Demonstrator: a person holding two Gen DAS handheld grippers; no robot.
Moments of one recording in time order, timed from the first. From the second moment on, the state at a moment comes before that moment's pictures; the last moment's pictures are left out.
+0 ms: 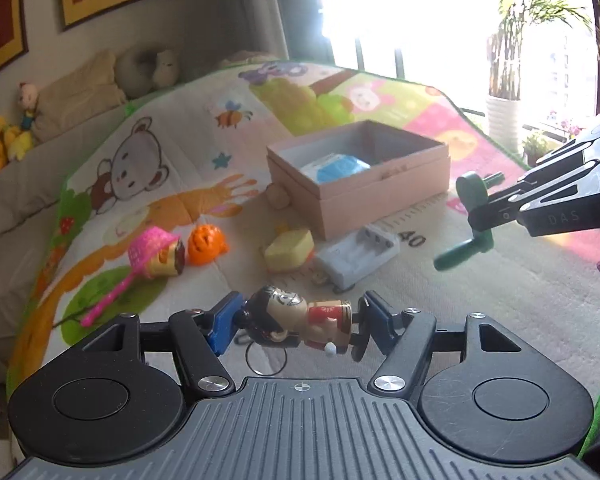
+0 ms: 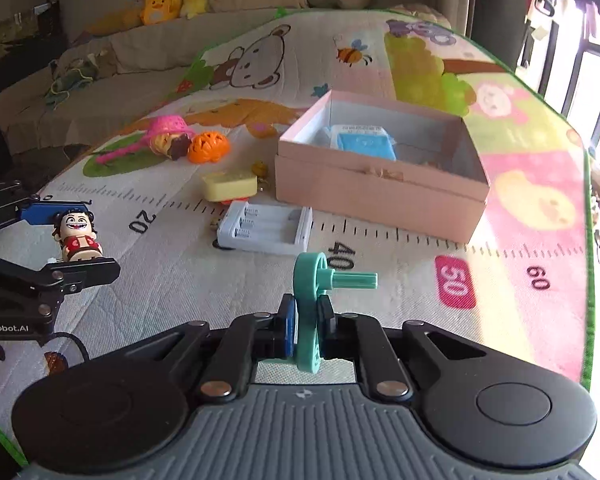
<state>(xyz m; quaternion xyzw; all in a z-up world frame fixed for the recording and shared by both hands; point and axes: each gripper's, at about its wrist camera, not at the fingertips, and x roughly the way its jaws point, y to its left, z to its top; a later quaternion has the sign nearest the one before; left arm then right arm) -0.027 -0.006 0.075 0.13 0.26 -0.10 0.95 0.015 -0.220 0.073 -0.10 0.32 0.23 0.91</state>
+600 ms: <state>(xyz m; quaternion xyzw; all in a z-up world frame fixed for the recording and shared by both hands) 0.168 -0.079 0.130 0.10 0.16 -0.15 0.97 0.124 -0.257 0.191 -0.05 0.21 0.21 0.95</state>
